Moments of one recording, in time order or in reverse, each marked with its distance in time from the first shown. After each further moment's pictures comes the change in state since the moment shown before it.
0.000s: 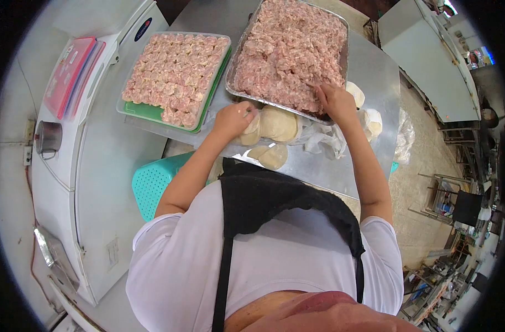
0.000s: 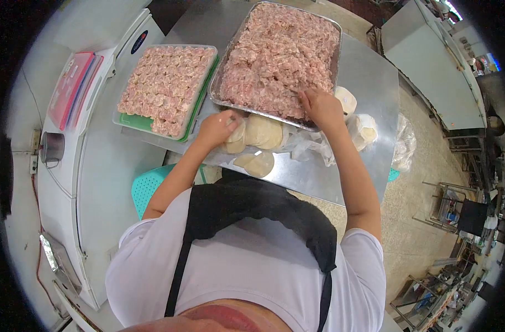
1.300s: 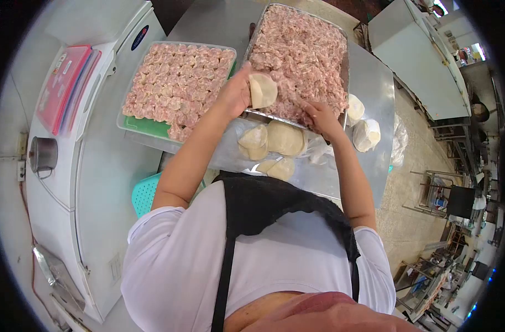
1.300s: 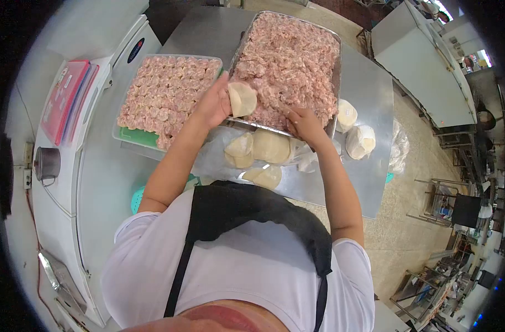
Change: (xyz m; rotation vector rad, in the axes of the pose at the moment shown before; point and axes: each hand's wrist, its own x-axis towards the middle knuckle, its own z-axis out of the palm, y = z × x) left_hand 0.080 0.009 -0.076 -1.543 -0.270 -0.249; right_hand 0.018 -0.056 0.004 1.039 -0.491 0.606
